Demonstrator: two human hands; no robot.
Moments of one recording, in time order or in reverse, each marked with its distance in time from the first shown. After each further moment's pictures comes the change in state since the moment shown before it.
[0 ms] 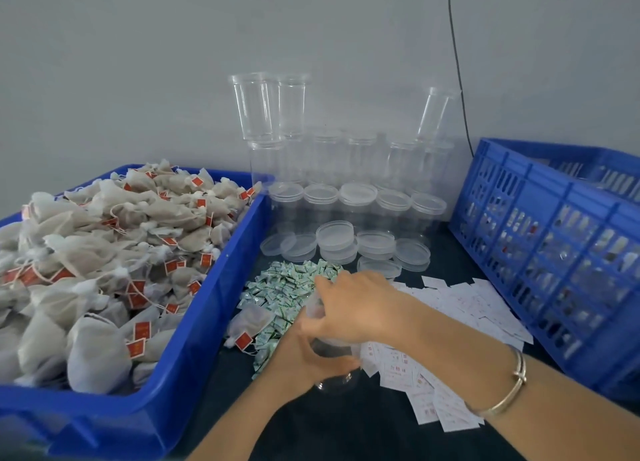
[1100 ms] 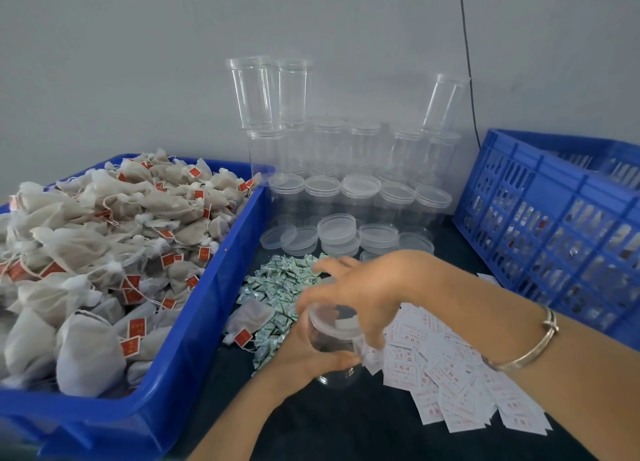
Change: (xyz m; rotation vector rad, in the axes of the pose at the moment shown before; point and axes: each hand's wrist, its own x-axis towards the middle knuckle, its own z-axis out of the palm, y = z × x) left_hand 0.008 -0.010 0.000 -0.159 -0.058 -0.074; right_hand 0.002 0.014 -0.041 -0.168 -0.457 -0.188
